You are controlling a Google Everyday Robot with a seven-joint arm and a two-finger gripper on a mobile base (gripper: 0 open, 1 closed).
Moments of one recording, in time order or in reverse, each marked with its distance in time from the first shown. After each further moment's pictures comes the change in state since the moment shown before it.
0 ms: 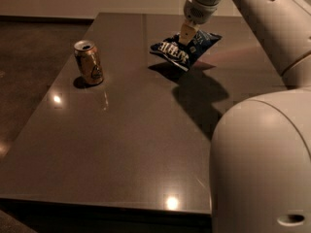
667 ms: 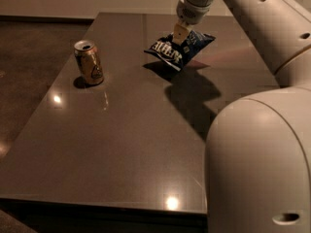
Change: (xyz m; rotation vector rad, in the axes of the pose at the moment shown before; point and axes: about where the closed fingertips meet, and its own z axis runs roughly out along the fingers) arm -0.016 0.003 0.009 0.010 -0.004 0.031
